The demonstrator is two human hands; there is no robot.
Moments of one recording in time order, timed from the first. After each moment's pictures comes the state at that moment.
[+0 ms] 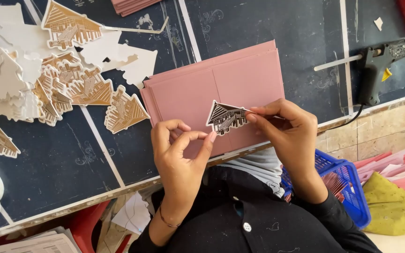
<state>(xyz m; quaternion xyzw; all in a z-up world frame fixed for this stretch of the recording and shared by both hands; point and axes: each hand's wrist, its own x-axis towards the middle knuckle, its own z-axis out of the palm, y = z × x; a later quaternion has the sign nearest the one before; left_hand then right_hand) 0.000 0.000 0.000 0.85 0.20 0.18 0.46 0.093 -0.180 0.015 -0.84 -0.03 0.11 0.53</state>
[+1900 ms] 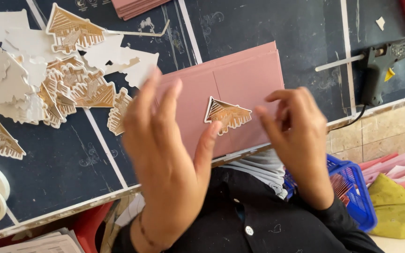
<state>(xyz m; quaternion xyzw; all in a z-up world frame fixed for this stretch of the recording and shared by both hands) 0.028 0.022 0.080 0.94 0.10 0.15 0.30 0.098 -0.188 0.034 -0.93 -0.18 0.05 0.32</state>
